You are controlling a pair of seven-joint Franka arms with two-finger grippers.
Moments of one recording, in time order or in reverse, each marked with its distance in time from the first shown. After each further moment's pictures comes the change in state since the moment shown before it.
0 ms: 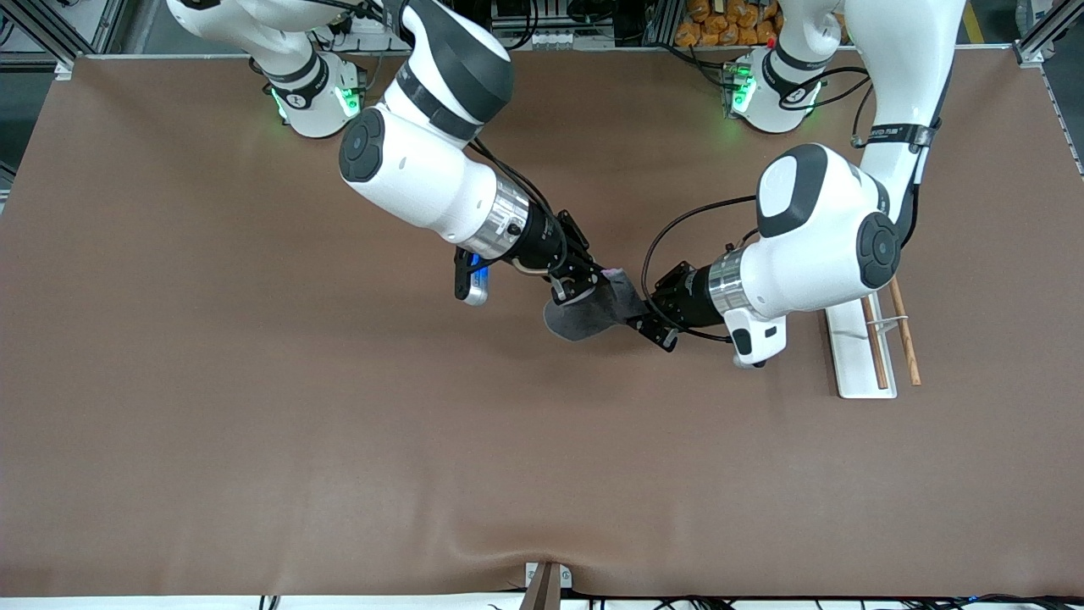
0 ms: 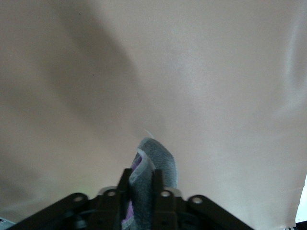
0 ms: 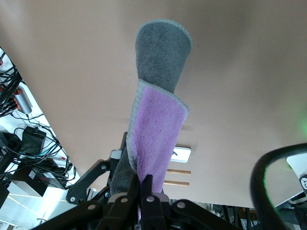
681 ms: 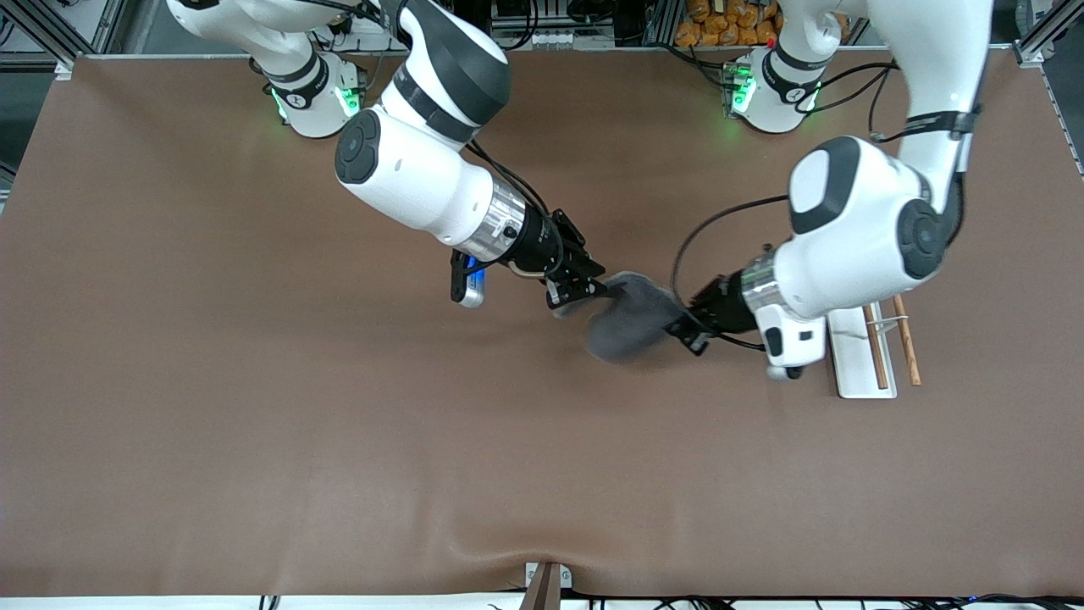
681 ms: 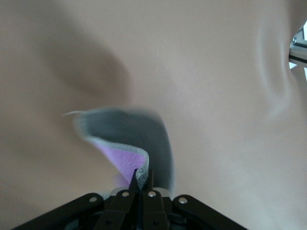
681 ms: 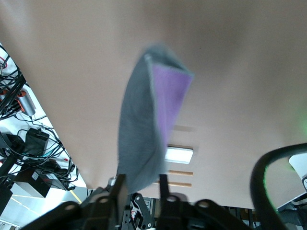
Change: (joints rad) left arm 0.060 -0.032 0.017 0.013 0.137 -0.055 0.234; right arm -0.001 0.000 -0.010 0.005 0.000 -0.007 0.000
